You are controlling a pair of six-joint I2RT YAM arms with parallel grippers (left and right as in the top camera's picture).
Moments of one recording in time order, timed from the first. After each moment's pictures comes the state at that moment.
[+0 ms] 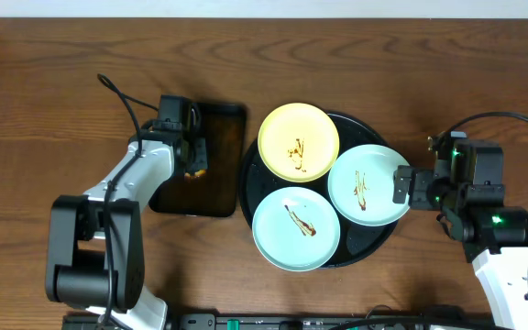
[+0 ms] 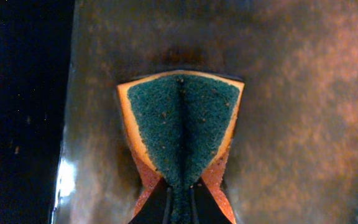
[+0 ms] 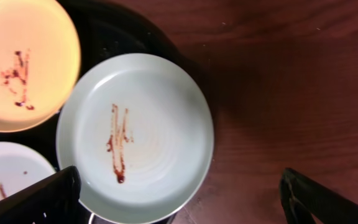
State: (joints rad) left arm -0.11 1.74 1.00 -0.51 0.00 -0.20; right arm 0.03 1.03 0.83 -0.76 -0.03 0.13
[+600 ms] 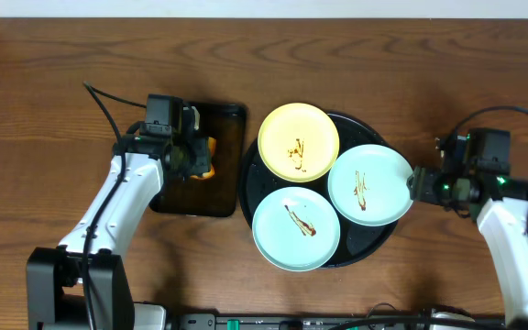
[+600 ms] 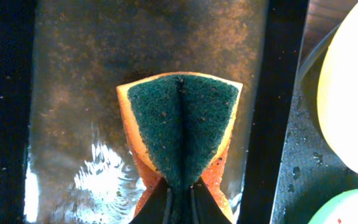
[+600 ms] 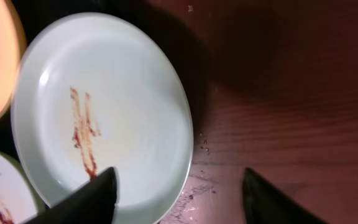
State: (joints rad) left arm -0.11 1.56 1.00 -0.64 0.18 -0.20; right arm -0.15 1.32 0.83 -0.73 -0.20 0.06
